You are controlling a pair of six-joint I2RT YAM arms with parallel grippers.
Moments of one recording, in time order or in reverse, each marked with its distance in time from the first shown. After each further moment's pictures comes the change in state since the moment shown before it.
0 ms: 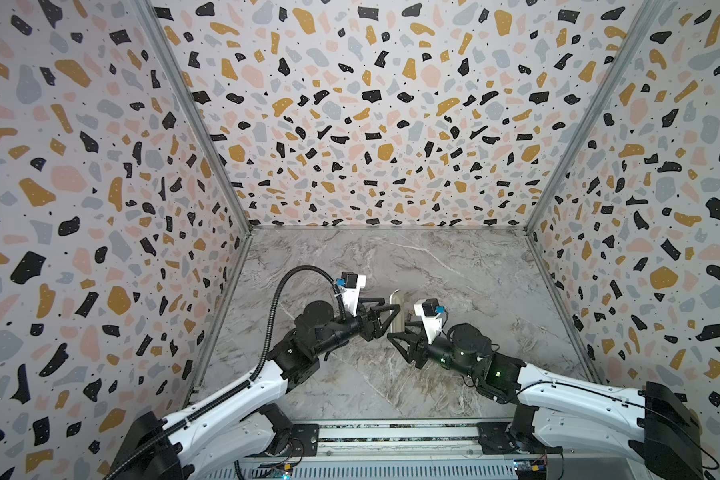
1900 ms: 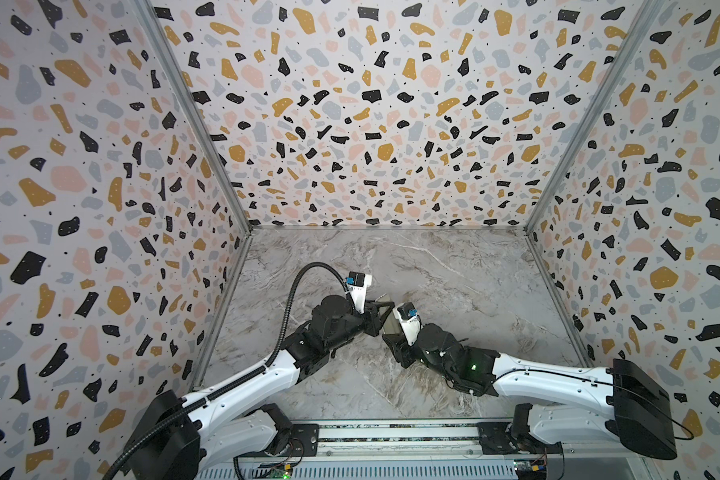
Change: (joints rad) left arm -0.005 0.128 0.049 -0.082 -0.114 0.024; right arm 0.080 0.208 0.153 -0.217 0.278 -0.111
